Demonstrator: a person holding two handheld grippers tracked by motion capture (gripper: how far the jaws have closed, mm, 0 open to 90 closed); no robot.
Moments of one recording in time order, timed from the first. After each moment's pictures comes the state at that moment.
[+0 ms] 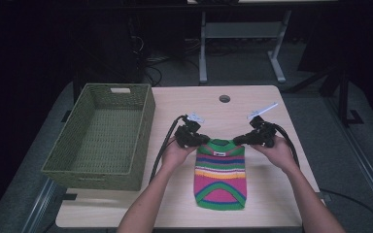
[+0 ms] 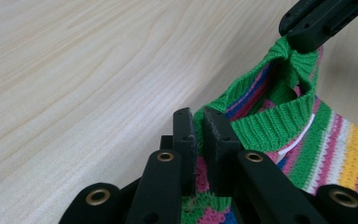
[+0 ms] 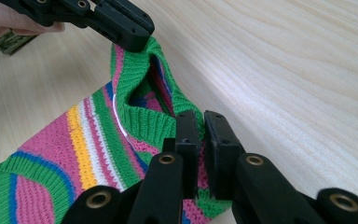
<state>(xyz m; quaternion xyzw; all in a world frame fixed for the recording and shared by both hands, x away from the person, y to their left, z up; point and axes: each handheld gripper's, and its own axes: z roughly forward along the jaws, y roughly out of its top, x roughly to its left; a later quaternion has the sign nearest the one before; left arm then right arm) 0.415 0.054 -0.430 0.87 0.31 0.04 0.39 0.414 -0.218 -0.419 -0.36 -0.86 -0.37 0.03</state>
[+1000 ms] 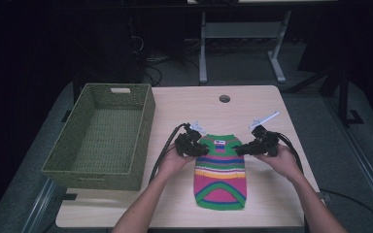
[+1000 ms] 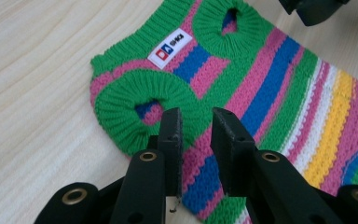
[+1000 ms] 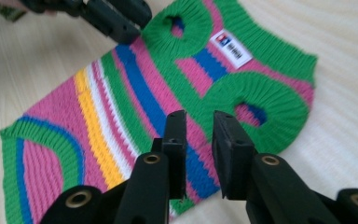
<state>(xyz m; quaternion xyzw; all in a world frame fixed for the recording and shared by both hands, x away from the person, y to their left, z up) 0.393 0.055 -0.441 0.90 0.27 0.03 0.35 0.391 -0.224 -0.432 -0.34 -0.87 -0.35 0.04</state>
